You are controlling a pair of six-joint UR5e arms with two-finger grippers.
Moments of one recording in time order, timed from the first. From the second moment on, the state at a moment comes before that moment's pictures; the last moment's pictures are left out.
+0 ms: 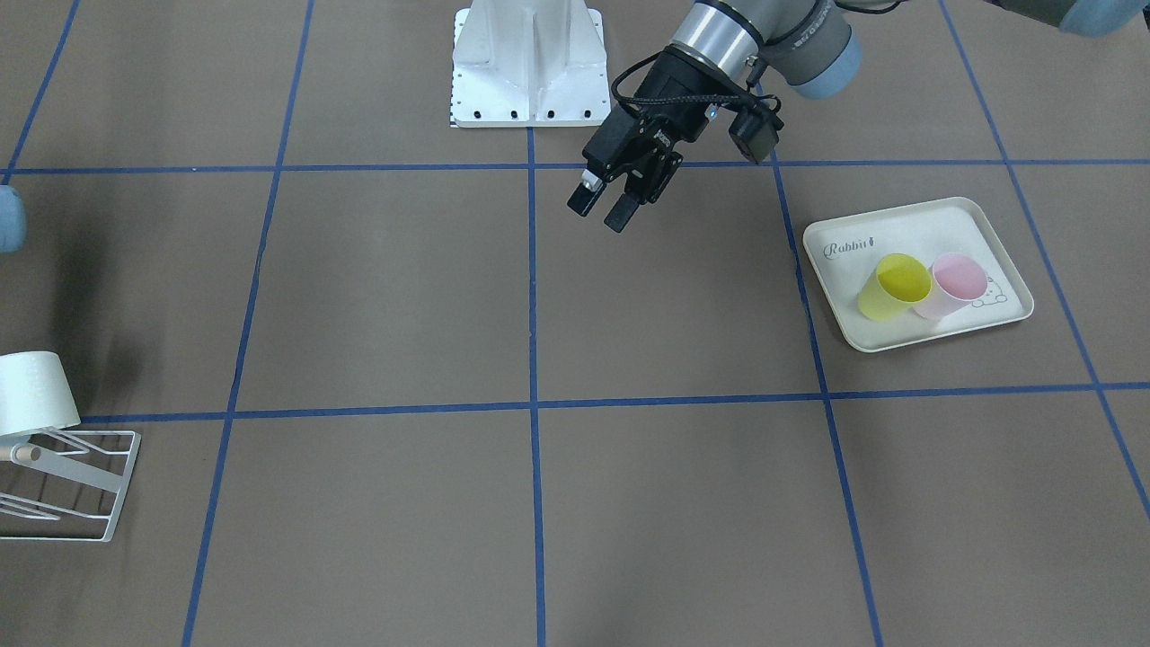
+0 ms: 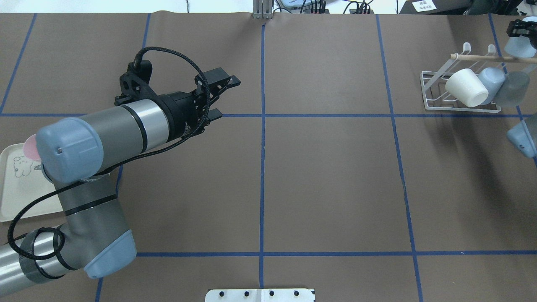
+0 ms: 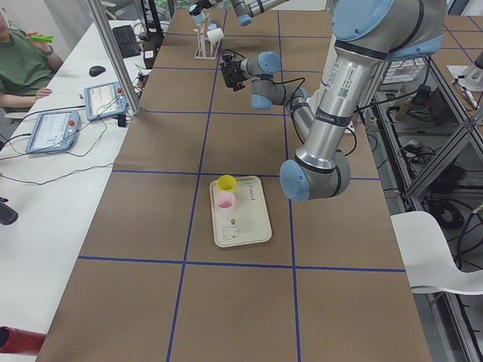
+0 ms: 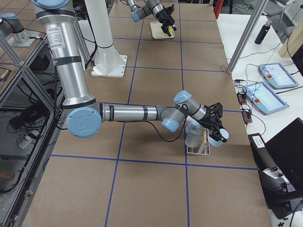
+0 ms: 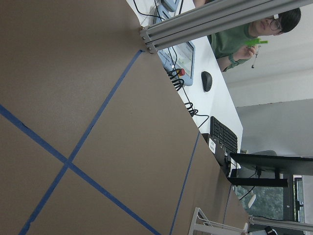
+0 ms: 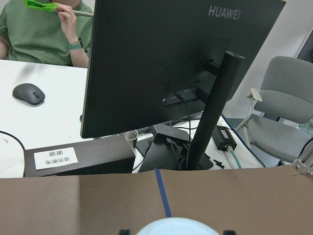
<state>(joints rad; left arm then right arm) -0.52 -2.03 -1.90 -2.38 -1.43 -1.98 1.17 -1.36 1.30 -0.63 1.37 0.83</state>
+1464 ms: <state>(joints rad) -0.52 -2.03 -1.90 -2.38 -1.43 -1.99 1.17 -1.37 1.29 -0.62 1.37 0.83</state>
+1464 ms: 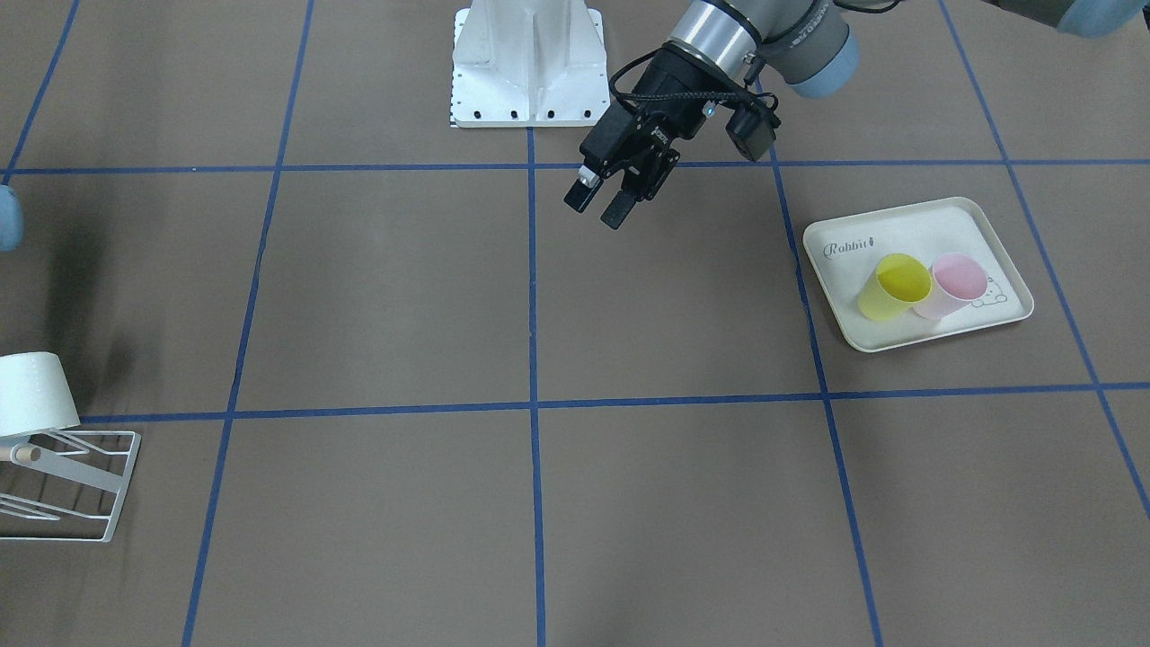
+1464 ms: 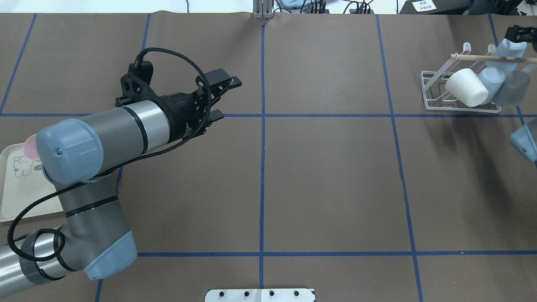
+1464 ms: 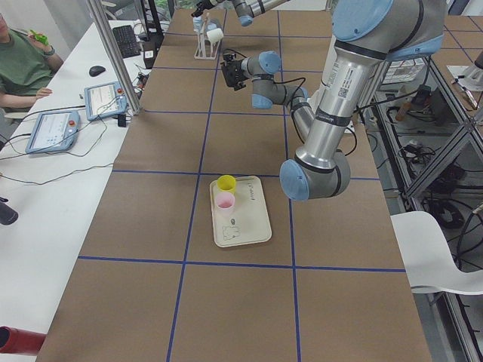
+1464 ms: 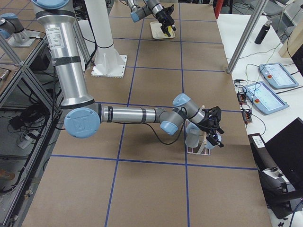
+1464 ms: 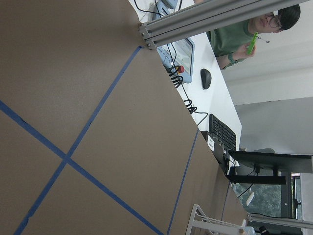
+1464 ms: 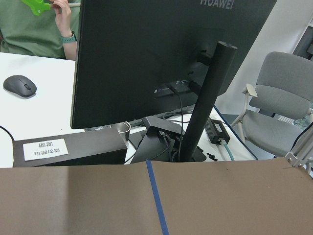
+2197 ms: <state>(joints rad) -0.66 -2.03 -1.99 -2.18 -1.62 -1.89 1.26 -1.37 1.45 -0.63 1.56 0.86</state>
